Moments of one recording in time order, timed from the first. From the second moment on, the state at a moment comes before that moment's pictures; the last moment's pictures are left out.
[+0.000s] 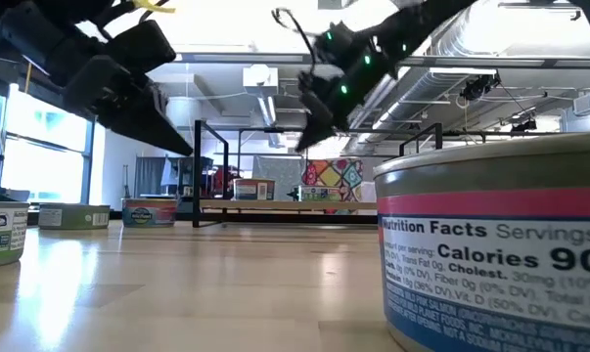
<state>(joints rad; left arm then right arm) -0.28 1.21 0.47 0.04 -0.46 -0.15 -0.38 1.83 1.36 -0.26 0.02 -0.12</state>
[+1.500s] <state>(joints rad) -0.45 1.21 0.47 0.32 -0.32 0.01 0.88 1.82 1.23 -0.74 0.55 1.40</state>
